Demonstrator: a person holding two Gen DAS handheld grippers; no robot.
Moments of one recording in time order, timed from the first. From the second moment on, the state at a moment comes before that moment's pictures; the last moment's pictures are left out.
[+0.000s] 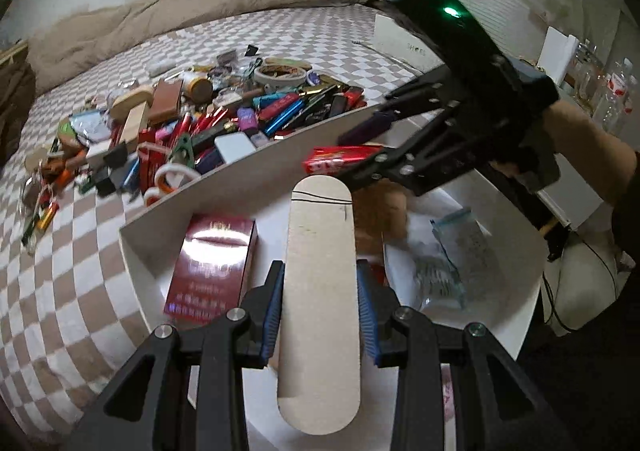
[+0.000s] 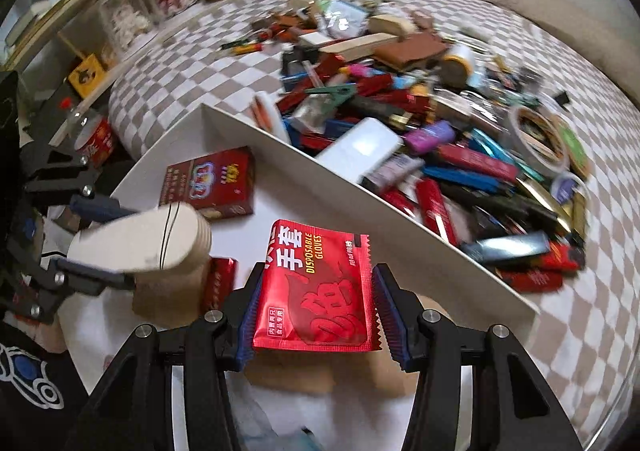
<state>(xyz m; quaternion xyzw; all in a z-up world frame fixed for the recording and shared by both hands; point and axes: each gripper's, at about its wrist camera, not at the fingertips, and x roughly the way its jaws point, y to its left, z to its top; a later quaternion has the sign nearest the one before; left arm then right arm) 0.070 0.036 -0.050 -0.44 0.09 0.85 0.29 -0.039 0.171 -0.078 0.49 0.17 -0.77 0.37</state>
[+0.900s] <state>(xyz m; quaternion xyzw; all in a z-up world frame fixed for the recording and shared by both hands) 0.104 0.033 -0.056 -0.46 0.07 0.83 0.31 -0.041 0.076 -0.074 0.48 0.18 -0.71 0.48</state>
